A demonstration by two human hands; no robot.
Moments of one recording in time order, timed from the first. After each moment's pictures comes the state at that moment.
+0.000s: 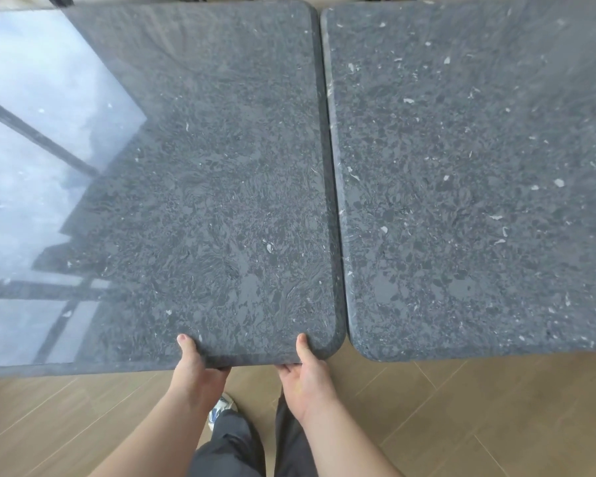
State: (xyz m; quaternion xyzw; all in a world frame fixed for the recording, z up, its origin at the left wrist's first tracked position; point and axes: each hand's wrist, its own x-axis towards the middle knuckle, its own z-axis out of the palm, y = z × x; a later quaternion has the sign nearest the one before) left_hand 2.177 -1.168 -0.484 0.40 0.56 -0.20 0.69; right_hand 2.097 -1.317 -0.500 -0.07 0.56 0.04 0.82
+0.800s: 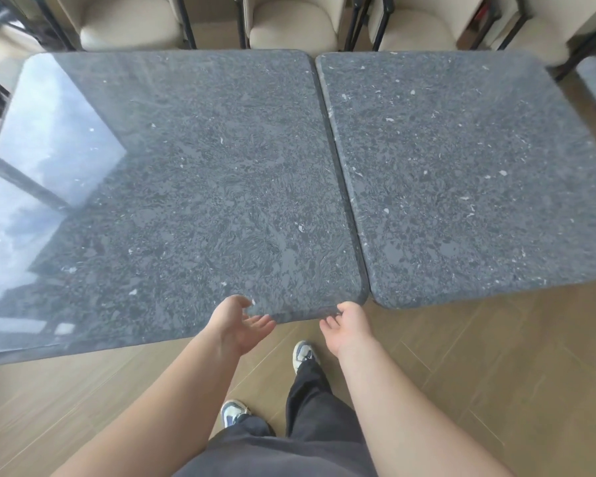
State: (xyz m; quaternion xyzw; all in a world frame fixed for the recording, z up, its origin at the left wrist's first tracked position) left_hand 2.197 -1.116 -0.397 0.38 0.51 -0.38 0.67; right_hand 2.105 -1.281 -0.408 -0.17 0.65 -0.07 0.74
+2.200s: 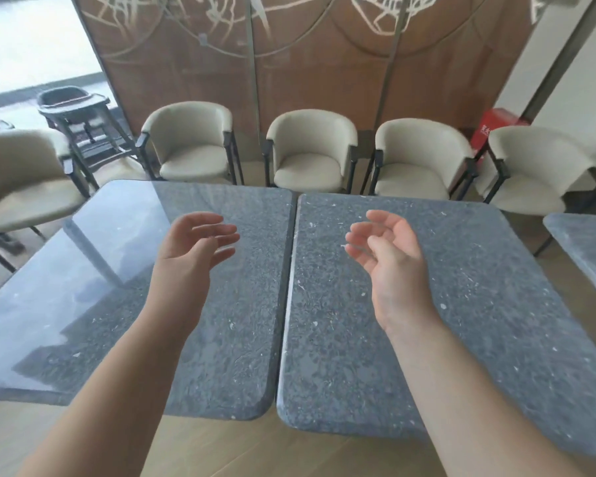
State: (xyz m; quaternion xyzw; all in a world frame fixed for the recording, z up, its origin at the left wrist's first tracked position) left_hand 2.154 -1.336 -0.097 0.64 -0.06 0.06 0.76; right_hand 2.100 -1.569 -0.097 -0.56 0.12 -0.24 0.78
